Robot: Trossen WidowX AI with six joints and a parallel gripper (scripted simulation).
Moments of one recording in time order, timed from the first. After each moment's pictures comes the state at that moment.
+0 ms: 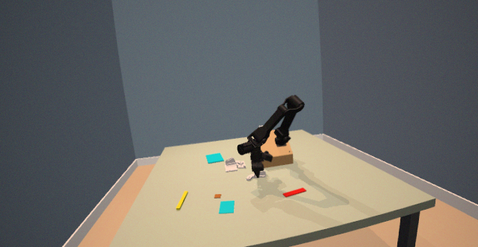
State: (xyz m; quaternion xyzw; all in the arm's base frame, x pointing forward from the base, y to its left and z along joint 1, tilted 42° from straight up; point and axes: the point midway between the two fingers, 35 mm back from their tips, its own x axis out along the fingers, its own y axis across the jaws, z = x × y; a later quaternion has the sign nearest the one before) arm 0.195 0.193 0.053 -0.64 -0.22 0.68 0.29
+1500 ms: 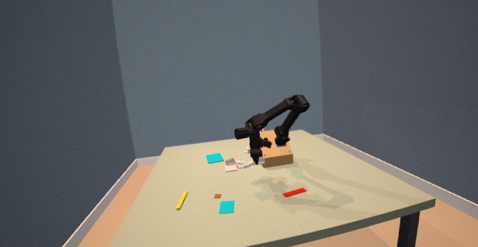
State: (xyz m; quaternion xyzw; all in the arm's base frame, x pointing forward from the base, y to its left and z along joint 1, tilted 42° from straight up) arm 0.196 0.139 0.107 -0.64 -0.21 0.68 0.29
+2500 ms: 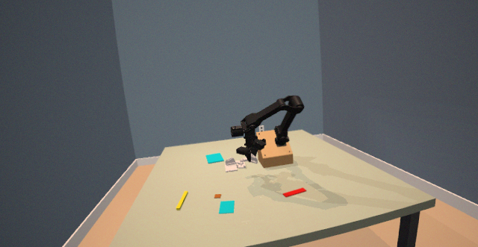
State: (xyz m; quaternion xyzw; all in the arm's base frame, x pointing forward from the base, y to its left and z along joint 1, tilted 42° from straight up) arm 0.215 0.109 0.081 -0.50 0.05 0.71 0.50
